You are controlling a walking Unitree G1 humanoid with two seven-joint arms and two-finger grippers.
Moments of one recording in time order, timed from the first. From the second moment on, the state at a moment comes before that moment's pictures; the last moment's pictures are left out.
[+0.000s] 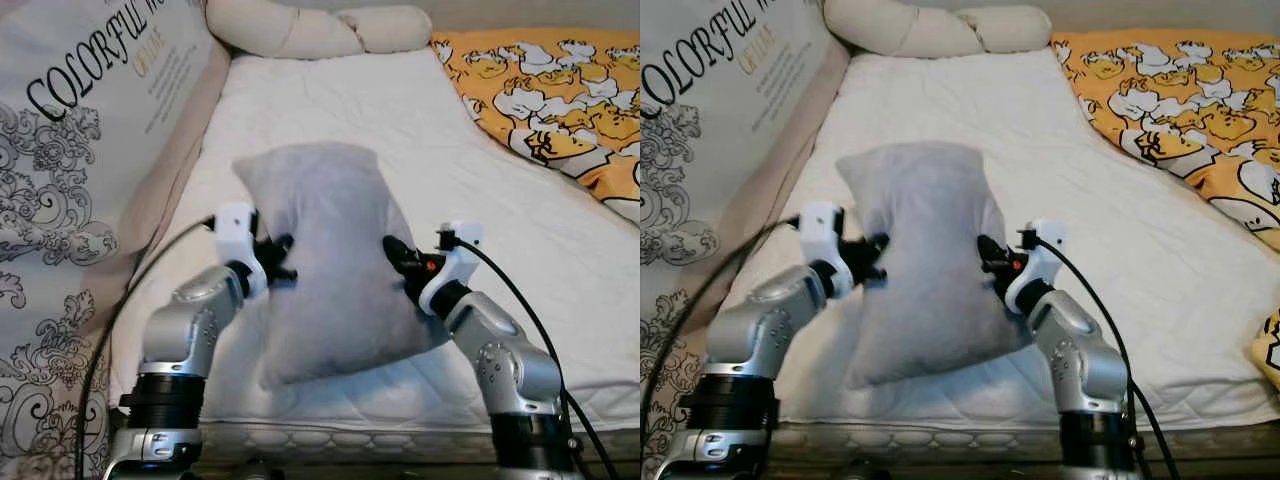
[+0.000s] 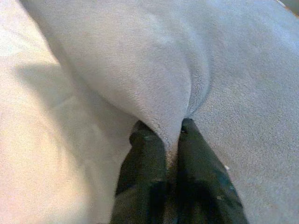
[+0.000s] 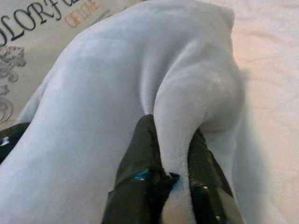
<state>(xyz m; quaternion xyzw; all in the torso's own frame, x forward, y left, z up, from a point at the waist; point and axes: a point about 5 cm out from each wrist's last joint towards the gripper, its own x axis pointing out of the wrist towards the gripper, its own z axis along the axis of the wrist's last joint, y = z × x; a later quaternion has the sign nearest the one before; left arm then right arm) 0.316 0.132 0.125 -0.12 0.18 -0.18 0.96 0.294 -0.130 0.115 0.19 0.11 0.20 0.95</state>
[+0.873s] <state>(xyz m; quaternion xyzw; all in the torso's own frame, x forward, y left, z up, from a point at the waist) 0.300 0.121 0.139 0.02 0.09 -0.19 0.98 0.275 -0.133 0.118 0.11 0.09 0.09 0.99</state>
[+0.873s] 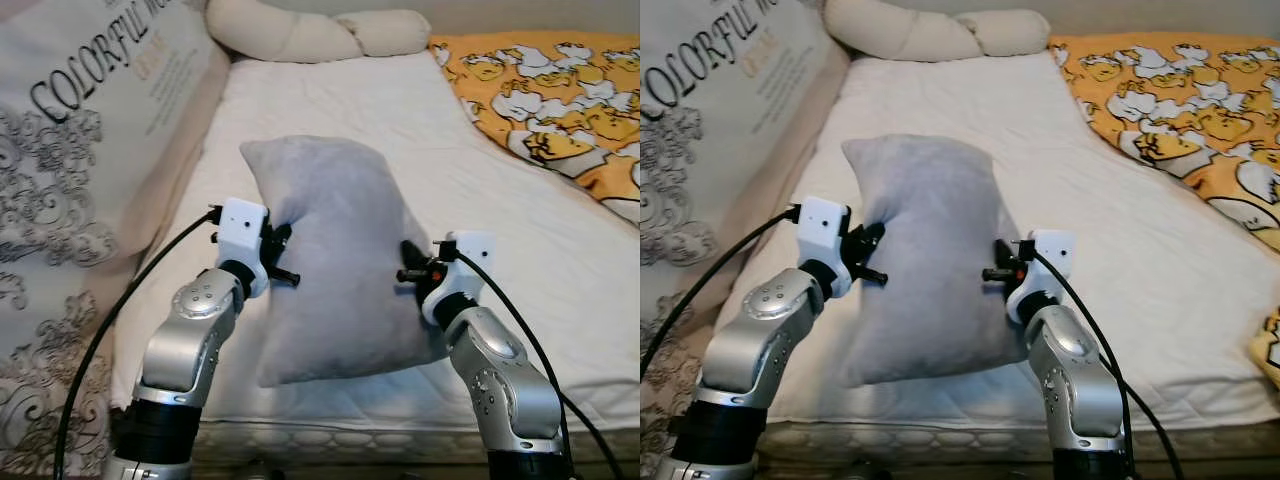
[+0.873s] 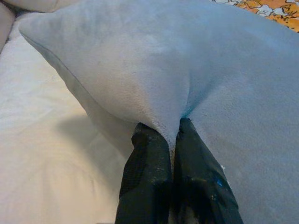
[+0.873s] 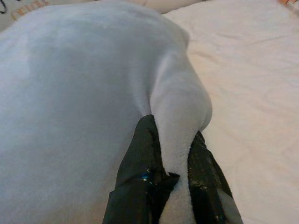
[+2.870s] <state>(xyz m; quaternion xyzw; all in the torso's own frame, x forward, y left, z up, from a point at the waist) 0.299 0.137 0.140 0.05 0.08 -0.17 0.98 0.276 -0.121 0.115 0.13 0.10 0.13 0.98</state>
